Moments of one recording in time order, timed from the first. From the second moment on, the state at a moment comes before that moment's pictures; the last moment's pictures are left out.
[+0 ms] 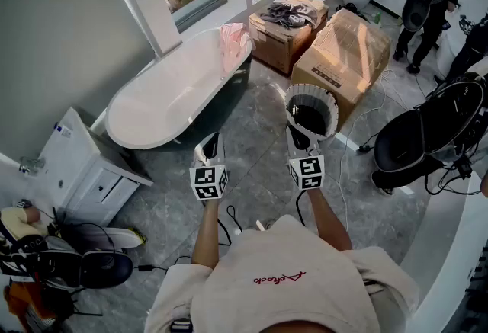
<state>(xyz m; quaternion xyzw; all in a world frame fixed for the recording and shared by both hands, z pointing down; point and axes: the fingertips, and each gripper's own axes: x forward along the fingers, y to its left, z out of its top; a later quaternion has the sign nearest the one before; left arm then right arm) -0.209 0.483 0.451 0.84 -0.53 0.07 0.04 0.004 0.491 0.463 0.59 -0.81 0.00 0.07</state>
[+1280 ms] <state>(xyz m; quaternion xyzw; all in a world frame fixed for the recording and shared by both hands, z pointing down) -0.164 0.456 0.463 0.84 -0.54 0.05 0.03 0.042 0.454 0.473 0.56 -0.83 0.03 0.05</state>
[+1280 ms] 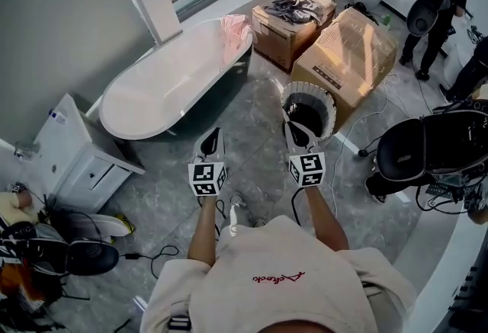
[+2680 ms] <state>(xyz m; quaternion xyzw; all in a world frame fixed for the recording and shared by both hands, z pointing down) -0.191 0.148 0.452 0.86 -0.50 0.04 0.04 0.008 0.158 0.464 0.57 -0.82 0.02 0.07</state>
